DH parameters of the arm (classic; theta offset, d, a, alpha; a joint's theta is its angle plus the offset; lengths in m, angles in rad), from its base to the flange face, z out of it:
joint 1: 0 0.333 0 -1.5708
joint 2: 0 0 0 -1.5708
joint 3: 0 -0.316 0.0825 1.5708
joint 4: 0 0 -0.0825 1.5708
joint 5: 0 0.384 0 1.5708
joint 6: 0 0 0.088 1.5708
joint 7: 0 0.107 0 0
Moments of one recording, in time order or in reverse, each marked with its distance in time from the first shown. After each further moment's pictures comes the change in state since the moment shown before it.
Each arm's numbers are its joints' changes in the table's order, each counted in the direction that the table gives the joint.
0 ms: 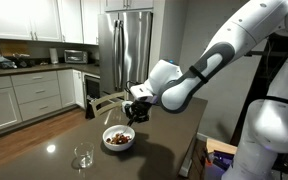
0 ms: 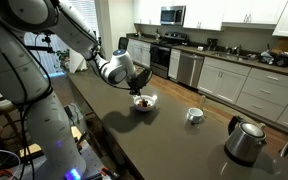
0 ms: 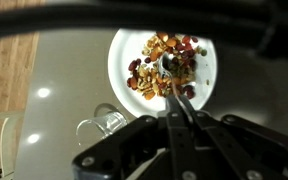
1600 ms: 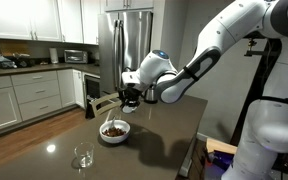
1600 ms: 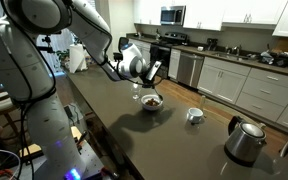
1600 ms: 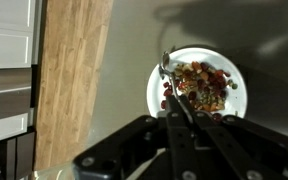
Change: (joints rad) arm -0.017 0.101 0.166 -0.200 -0.669 0.010 0.646
